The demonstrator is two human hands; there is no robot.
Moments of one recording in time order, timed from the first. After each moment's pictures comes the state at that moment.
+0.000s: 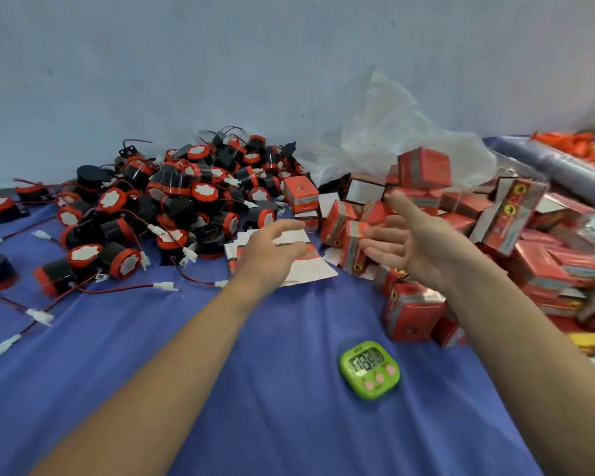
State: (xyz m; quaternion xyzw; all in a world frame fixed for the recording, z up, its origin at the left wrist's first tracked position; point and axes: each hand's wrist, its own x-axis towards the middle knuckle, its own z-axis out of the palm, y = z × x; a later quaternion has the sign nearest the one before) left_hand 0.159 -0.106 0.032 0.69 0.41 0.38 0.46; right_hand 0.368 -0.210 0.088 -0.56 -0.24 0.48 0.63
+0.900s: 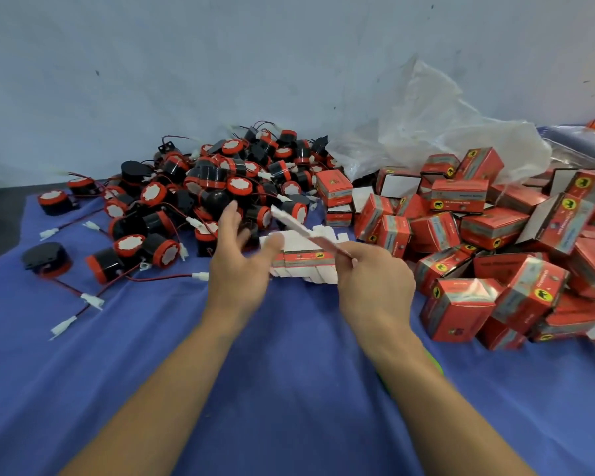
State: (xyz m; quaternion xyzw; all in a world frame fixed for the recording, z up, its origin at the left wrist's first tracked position) left_hand 0.084 -0.123 0.018 0.61 0.44 0.52 0.41; right_hand 0.235 -0.204 0.031 -0.77 -0.50 -0.07 0.39
